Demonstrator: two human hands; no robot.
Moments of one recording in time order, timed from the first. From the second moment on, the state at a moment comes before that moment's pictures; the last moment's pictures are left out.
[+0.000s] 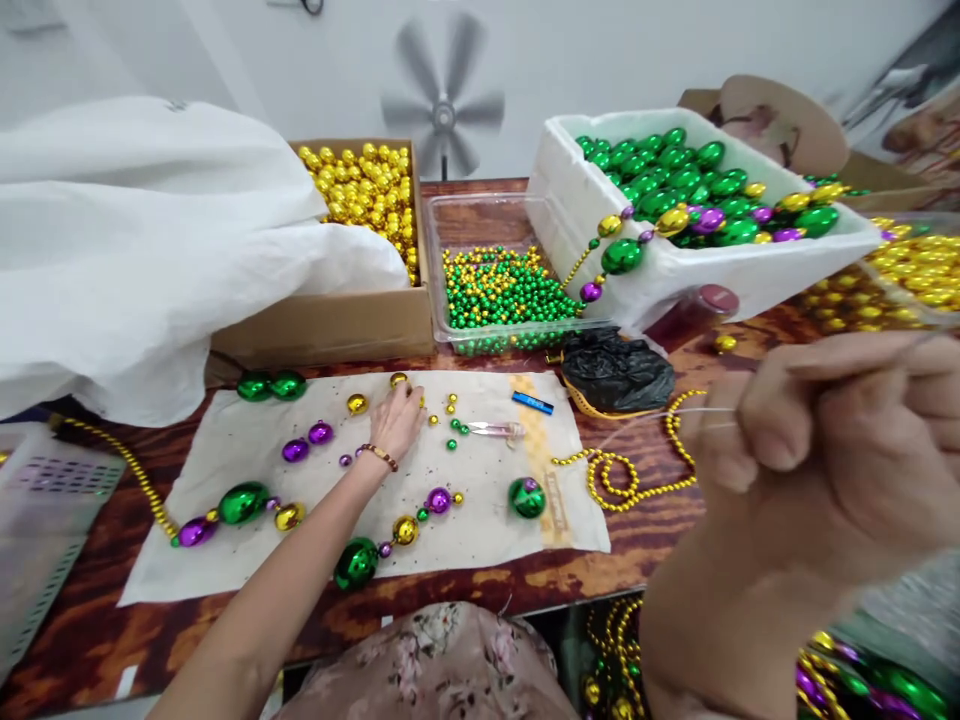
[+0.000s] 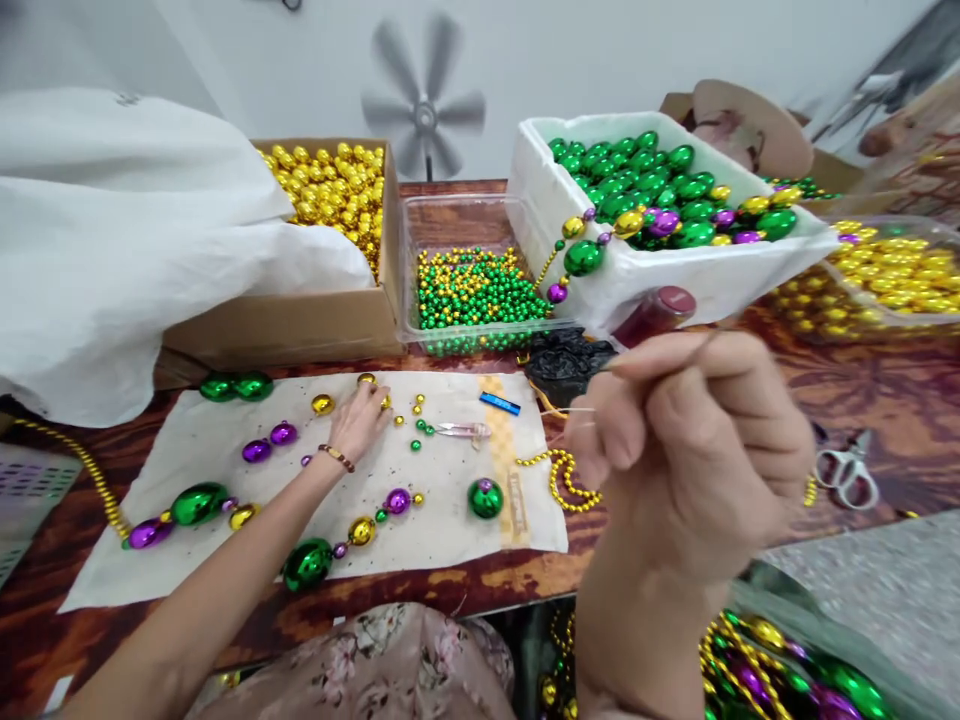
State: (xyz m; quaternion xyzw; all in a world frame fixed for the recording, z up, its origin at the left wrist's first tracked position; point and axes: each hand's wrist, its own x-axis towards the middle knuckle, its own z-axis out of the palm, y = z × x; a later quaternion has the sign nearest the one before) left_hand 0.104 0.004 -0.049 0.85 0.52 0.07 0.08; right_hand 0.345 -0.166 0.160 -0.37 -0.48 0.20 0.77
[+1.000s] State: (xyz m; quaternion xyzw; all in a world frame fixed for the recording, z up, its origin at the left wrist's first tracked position) left_hand 0.072 -0.041 0.004 0.35 0.37 0.45 0.73; right_hand 0.256 -0.174 -0.037 -0.55 -0.47 0.46 0.51
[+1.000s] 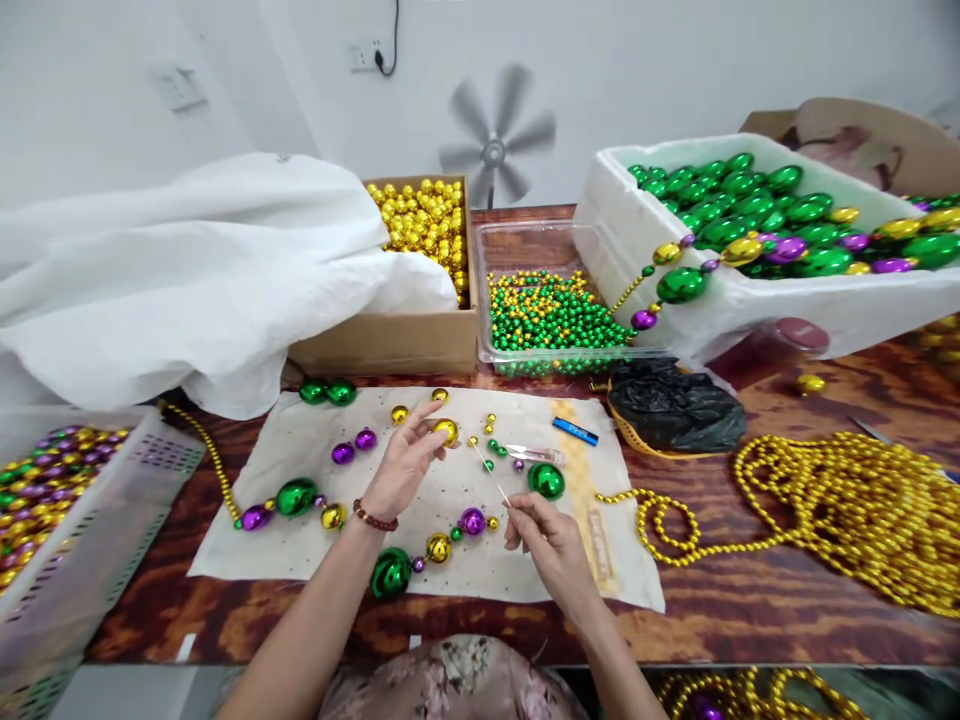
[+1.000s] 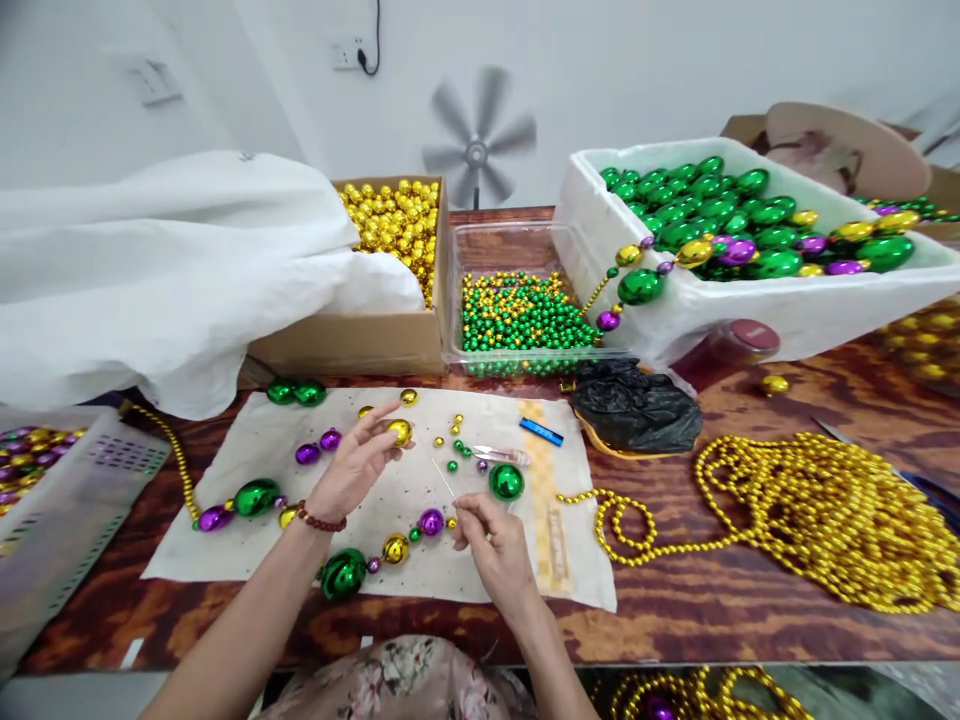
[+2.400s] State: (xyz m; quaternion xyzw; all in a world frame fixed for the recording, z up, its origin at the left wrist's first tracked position) left_hand 0.077 -0.044 0.004 0.27 0.31 0.45 0.80; right_hand 0.220 -0.161 -0.055 -0.54 -0.48 0.46 0.52
